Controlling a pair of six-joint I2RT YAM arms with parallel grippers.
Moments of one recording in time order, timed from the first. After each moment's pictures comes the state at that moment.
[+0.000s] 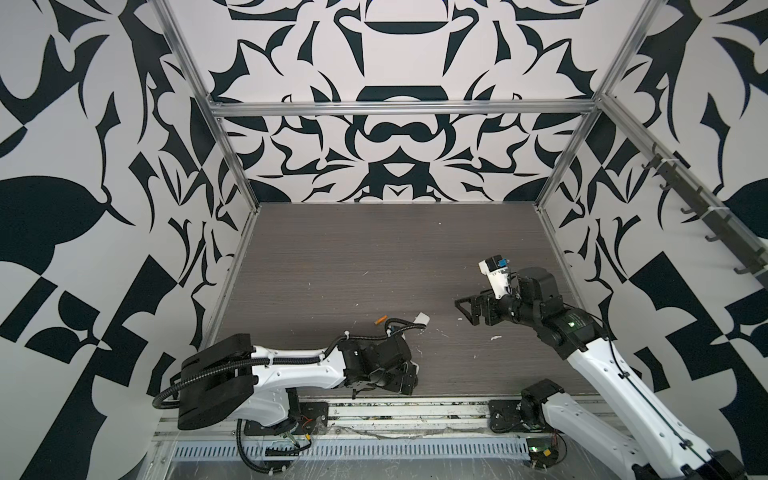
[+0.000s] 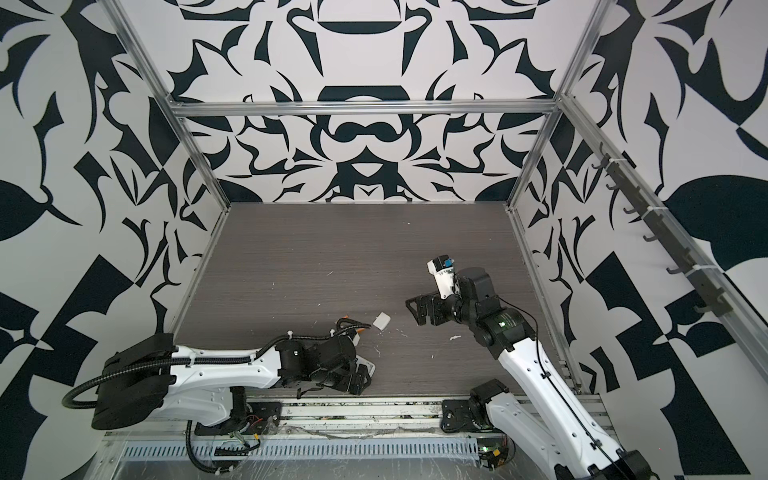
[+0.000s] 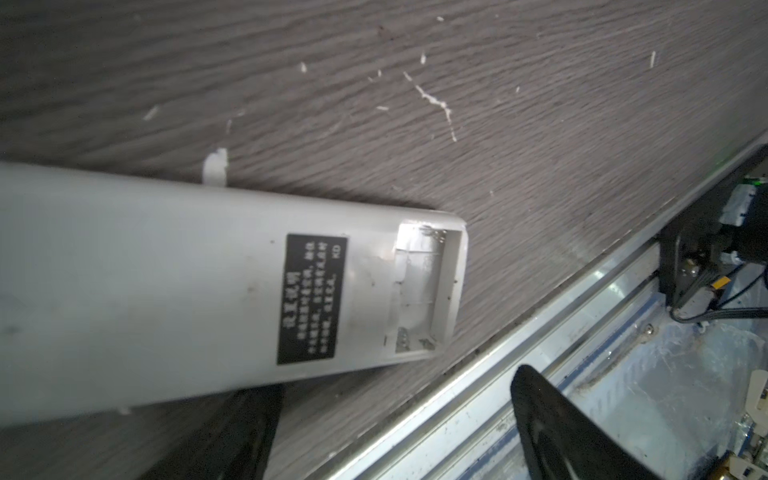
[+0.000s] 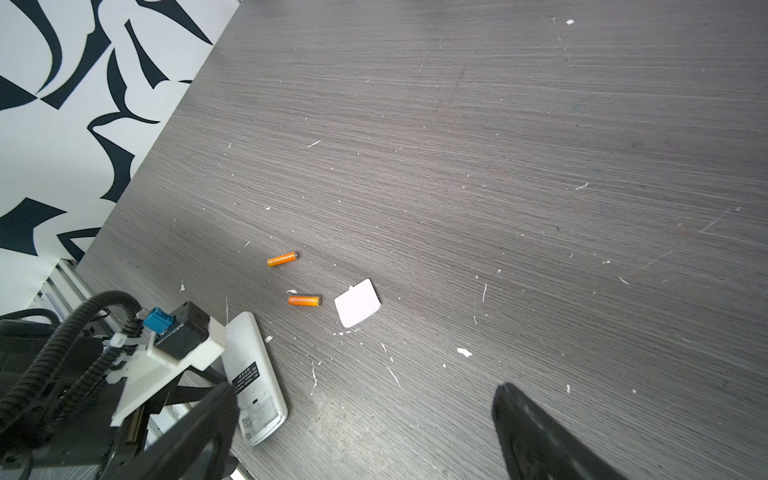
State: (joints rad) left arm -1.29 1.36 0.60 -0.28 0.07 -0.97; right arm 0.36 0.81 0.77 -0.66 -0.36 0.20
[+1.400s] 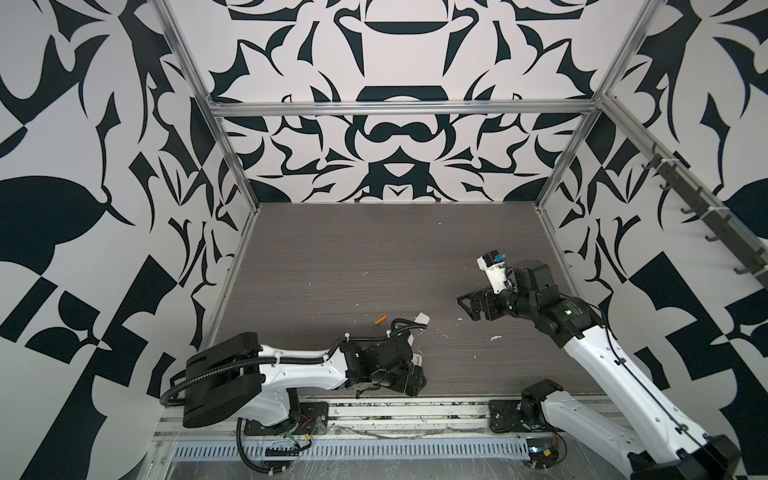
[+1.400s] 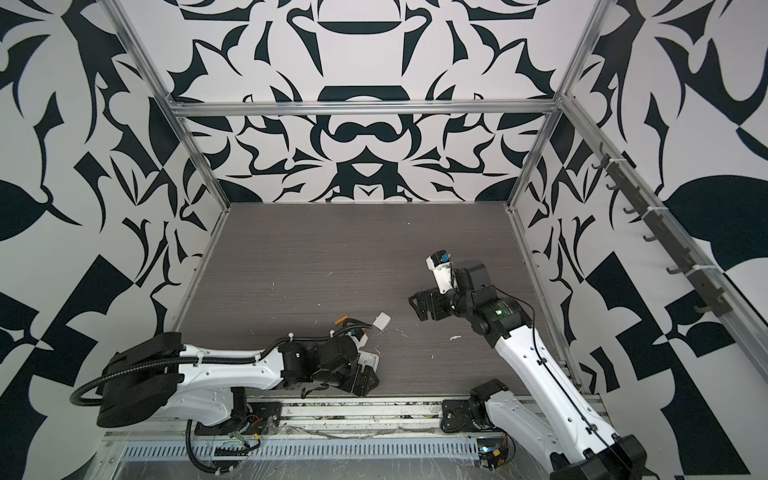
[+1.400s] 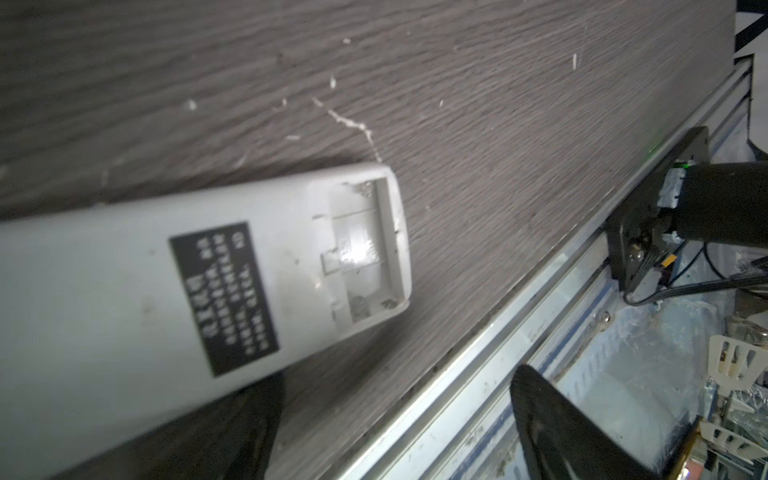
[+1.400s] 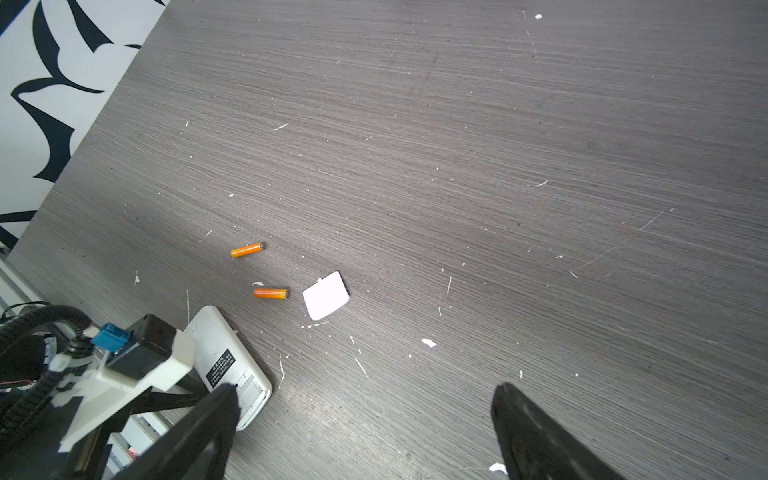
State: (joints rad) left arm -1.28 1.40 0.58 -0.12 0.12 -0.92; right arm 0.35 0.90 0.85 -0.73 -0.28 0.13
